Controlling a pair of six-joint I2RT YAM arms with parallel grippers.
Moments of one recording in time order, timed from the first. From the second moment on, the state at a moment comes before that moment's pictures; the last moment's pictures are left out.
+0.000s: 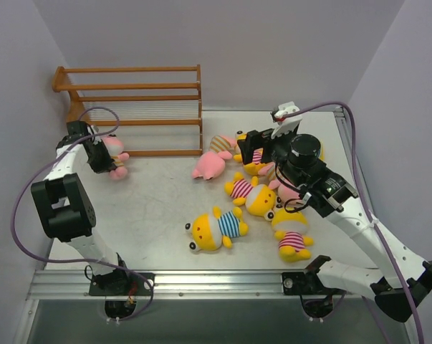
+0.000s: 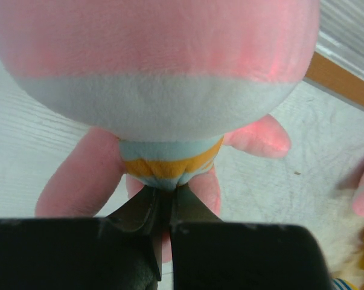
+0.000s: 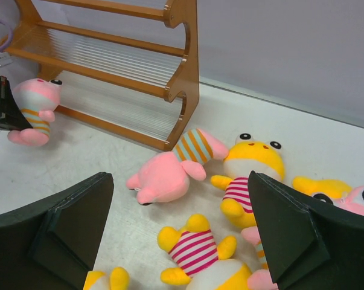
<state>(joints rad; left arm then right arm) 0.27 1.73 1.30 -0.61 0.21 -0.29 0.67 1.07 1.15 -0.21 0.18 0.13</state>
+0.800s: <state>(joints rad) 0.30 1.99 1.59 -0.67 0.16 0.04 0.71 1.04 1.11 -0.21 0.30 0.05</state>
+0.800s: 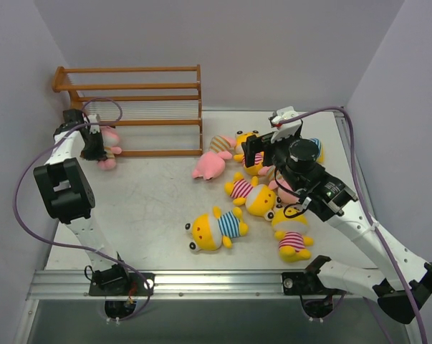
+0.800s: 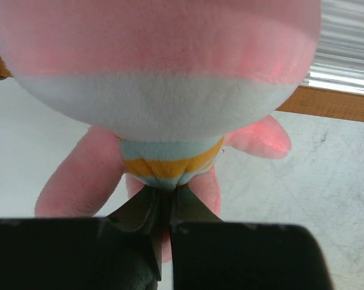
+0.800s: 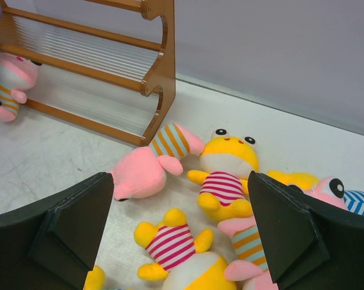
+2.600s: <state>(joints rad) 0.31 1.99 1.59 -0.45 0.05 0.05 0.71 1.08 1.11 -0.21 0.29 0.05</state>
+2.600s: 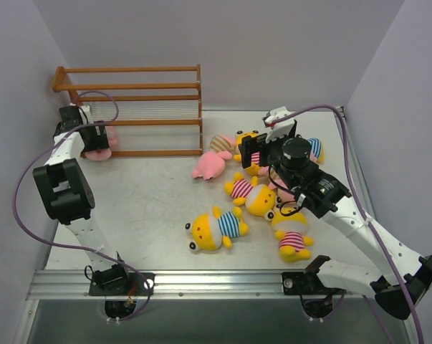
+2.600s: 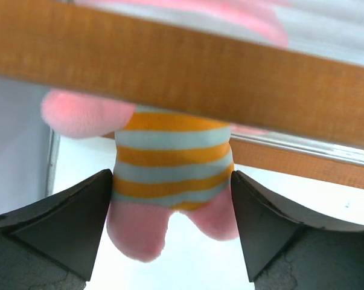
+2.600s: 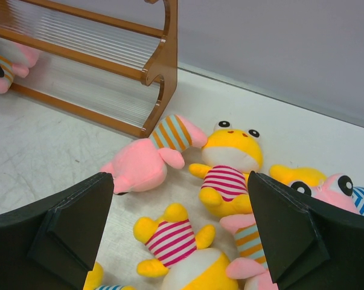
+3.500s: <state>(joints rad) 0.37 1.55 0.94 0.04 0.00 -0.57 0.71 1.04 1.11 -0.21 0.24 0.05</state>
